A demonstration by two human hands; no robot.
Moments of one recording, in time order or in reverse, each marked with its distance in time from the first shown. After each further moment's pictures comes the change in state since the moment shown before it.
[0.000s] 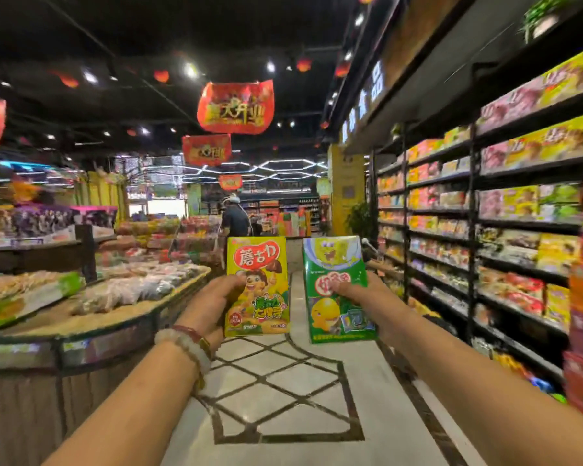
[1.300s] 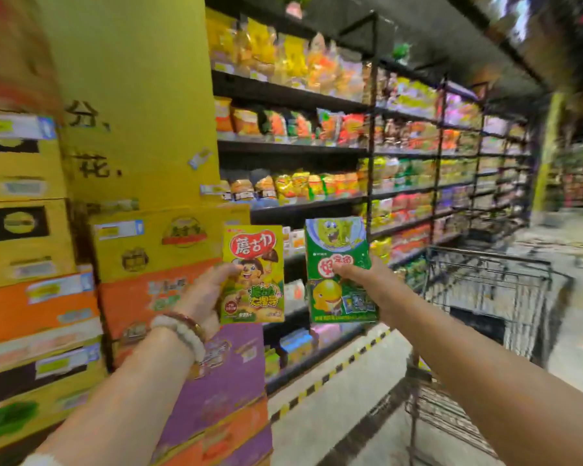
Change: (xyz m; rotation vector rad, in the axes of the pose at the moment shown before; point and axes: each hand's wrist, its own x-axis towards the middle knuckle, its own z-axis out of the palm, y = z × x) left_hand -0.948 -0.096 0.584 -0.226 -2.068 -0.740; right_hand -1.171 -0.267 -0.036 -0.574 2.228 -0.102
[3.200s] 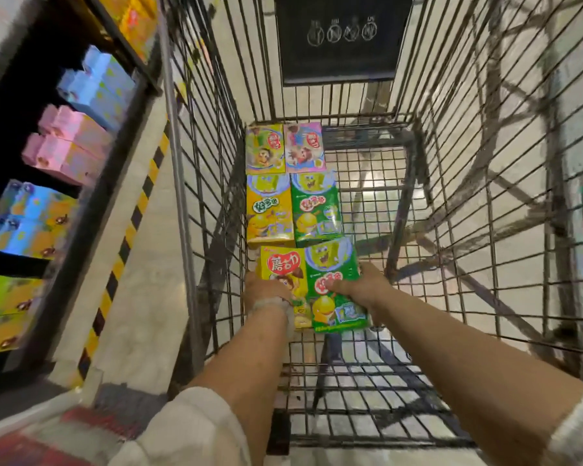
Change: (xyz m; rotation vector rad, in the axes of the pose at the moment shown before) left_hand 0.486 -0.768 0.379 1.236 -0.154 -0.928; right_hand 0.208 0.669 -0.531 0.026 0.689 1.215
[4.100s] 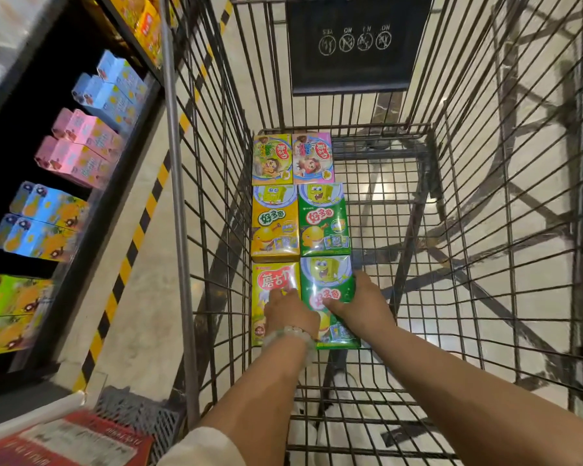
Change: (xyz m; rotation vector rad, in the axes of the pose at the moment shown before) left_hand -0.011 -0.006 0.019 0.549 -0.204 0.339; right_hand -0.019 -0.010 0.016 -0.408 0.113 -0.285
